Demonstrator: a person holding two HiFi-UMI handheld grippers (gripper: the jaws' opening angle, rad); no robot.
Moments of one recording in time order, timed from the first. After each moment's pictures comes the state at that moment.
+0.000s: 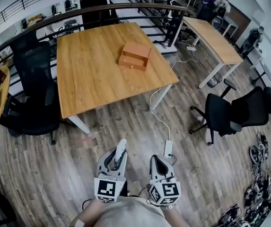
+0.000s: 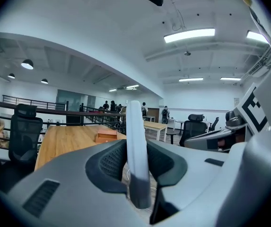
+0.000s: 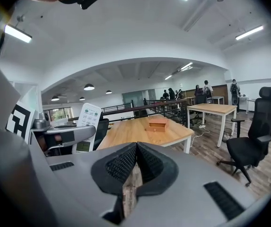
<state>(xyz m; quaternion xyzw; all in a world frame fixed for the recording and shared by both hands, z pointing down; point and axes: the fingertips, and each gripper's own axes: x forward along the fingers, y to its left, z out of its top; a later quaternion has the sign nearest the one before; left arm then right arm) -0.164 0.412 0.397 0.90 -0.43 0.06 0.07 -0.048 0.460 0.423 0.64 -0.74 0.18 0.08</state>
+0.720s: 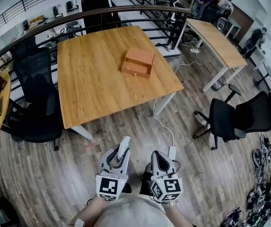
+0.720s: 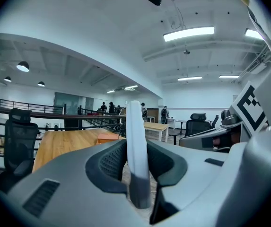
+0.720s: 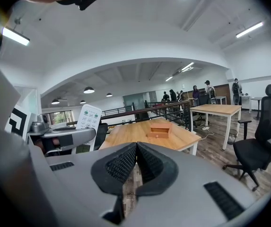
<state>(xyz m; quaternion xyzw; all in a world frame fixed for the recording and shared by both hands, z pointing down) -0.155 0.320 0.386 0.90 -0.42 0.07 0.05 -0.045 0.358 0.413 0.64 -0.74 0.18 0.06</state>
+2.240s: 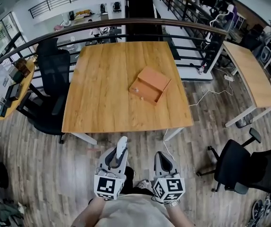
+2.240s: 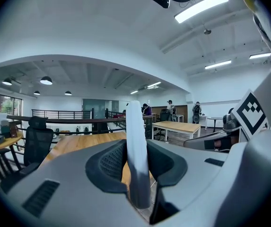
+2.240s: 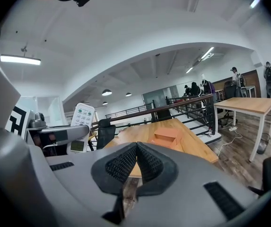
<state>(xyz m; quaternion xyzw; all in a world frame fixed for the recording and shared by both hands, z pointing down) 0.030 0.151 0.371 0.81 -0.57 0.09 0.05 0.167 0.146 0.413 0.51 -0.84 0.18 0.06</state>
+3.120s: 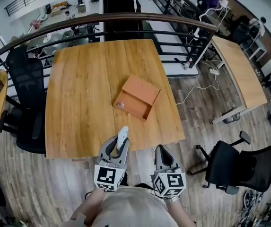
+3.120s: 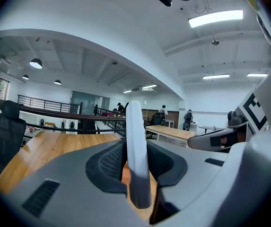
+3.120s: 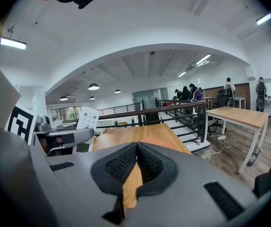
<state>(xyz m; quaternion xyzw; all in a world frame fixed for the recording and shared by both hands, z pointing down) 0.016 -0.113 0.395 0.85 -0.51 0.06 0.09 0.153 -0.087 0.410 0.57 -0.80 0.17 0.09</state>
